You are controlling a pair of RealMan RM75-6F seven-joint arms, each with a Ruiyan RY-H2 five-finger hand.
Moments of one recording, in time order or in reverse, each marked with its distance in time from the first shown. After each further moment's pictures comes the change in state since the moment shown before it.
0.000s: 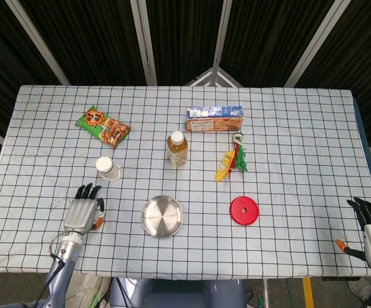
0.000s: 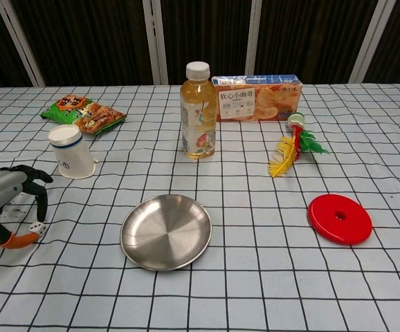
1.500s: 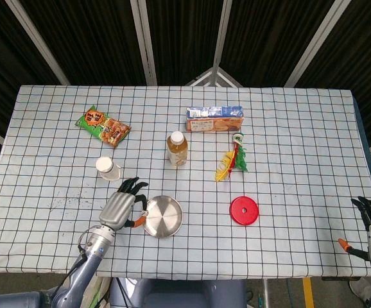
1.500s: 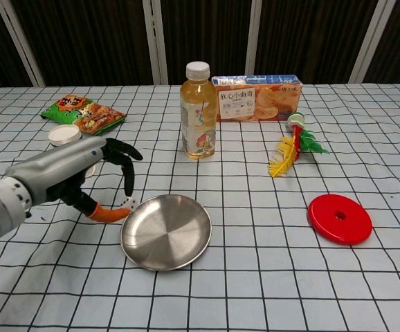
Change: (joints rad) left arm -0.135 -0.067 -0.085 -0.094 0.111 -0.148 -0.227; right arm -0.011 0.017 0.008 -0.019 -0.002 0.027 0.027
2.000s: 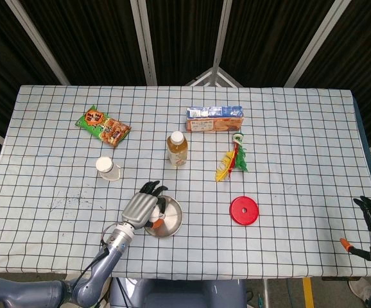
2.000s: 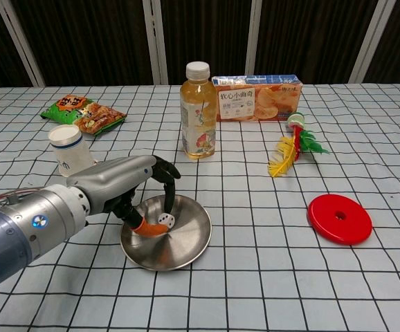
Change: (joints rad) left arm -0.100 -0.109 -0.031 0.093 -0.109 -0.088 0.117; right arm -0.002 0.005 0.003 0.000 0.004 0.000 0.009
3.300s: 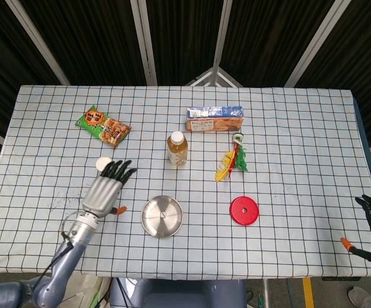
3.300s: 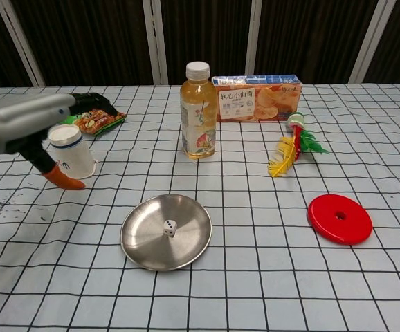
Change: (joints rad) left arm 0.054 0.370 0.028 -0.238 0.052 0.159 0.090; right arm -0.011 0.022 0.001 -0.041 -0.026 0.039 -0.007
